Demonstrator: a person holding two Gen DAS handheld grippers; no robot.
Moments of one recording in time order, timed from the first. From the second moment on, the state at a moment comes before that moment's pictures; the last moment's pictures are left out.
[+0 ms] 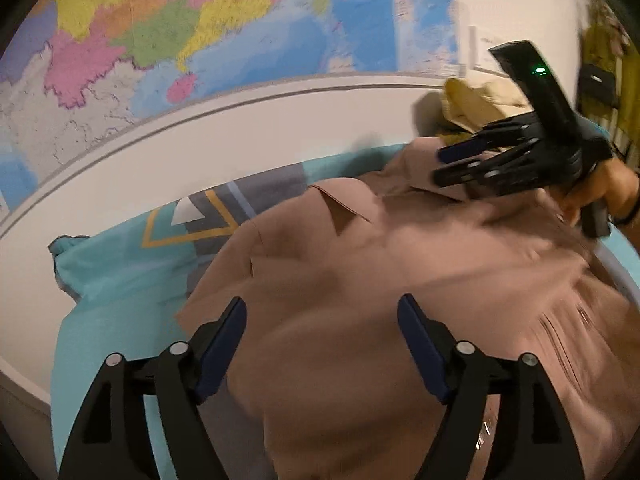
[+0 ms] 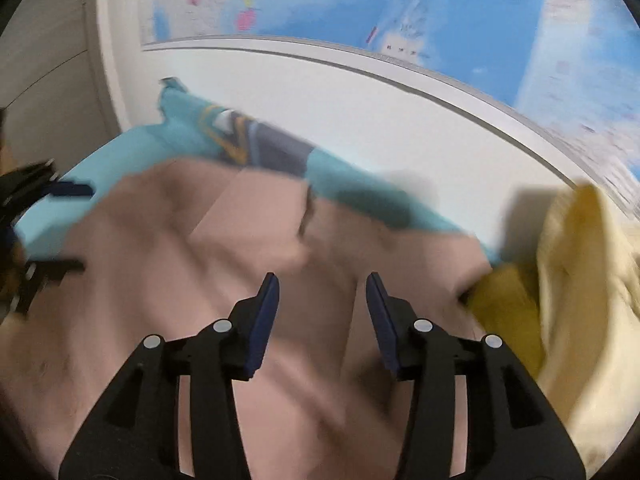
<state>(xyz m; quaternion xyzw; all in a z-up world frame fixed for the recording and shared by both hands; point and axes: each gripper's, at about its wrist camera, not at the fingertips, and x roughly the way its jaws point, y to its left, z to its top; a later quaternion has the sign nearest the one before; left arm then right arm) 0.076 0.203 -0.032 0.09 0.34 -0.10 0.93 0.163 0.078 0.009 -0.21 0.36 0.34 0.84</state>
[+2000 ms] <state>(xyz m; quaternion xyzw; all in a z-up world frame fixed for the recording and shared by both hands) -0.143 0.254 -0.090 -0.11 0.46 -0.16 0.87 -0.130 -0.153 -0.062 0.21 0.45 0.30 0.81</state>
